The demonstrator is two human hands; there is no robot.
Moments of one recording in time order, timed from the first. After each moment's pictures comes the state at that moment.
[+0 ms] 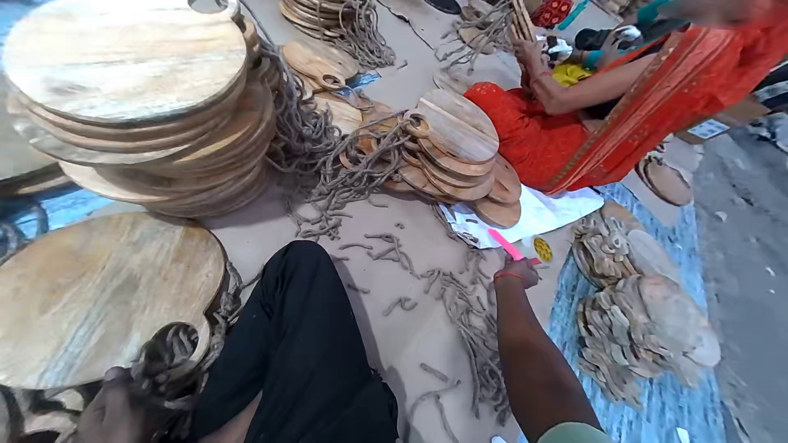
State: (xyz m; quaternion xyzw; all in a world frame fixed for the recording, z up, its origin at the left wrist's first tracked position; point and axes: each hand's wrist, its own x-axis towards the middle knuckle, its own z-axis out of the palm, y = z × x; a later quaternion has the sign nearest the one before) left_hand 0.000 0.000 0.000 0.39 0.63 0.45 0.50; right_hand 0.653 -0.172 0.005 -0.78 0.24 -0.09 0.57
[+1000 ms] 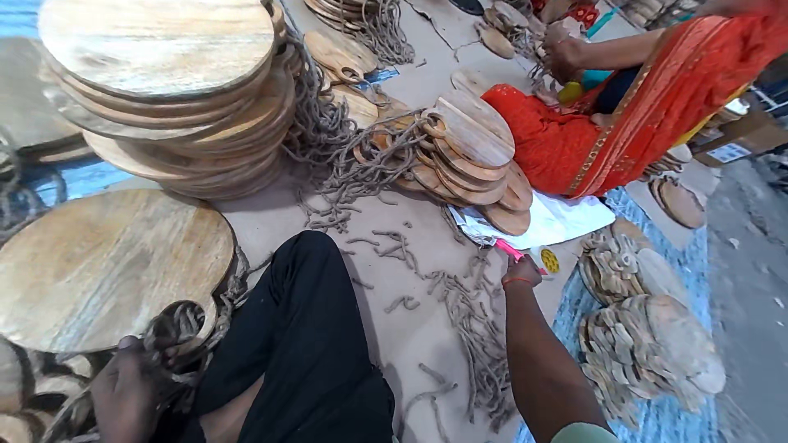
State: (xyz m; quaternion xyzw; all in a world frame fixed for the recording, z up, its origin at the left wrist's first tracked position) left_hand 0.007 -0.001 0.003 0.39 0.64 0.45 0.49; right_hand 0.677 -0.171 -0.007 -0.72 0.11 -0.03 0.69
